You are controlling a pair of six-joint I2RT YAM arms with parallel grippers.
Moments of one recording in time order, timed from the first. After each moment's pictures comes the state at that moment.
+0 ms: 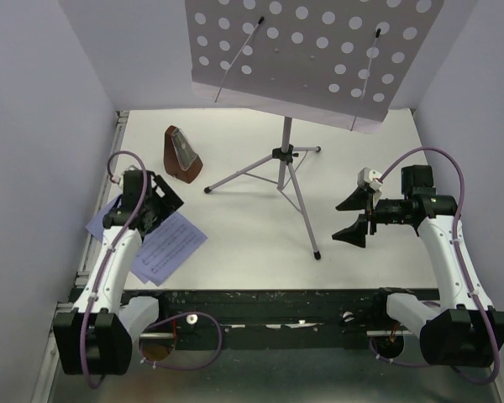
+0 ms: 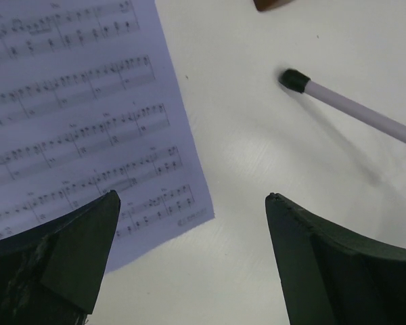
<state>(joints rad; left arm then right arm) -0.10 0.98 0.74 -0.61 -0.08 -0.77 -0.07 1.05 0.94 -1.04 -1.21 -1.00</state>
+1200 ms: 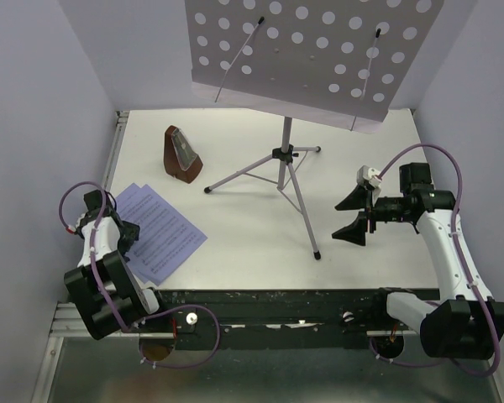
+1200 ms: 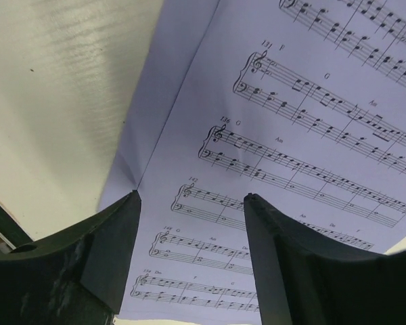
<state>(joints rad) 0.49 1.27 0.70 -0.68 -0.16 -0.83 -0.07 1.10 0.96 -1.07 -1.22 -1.02</state>
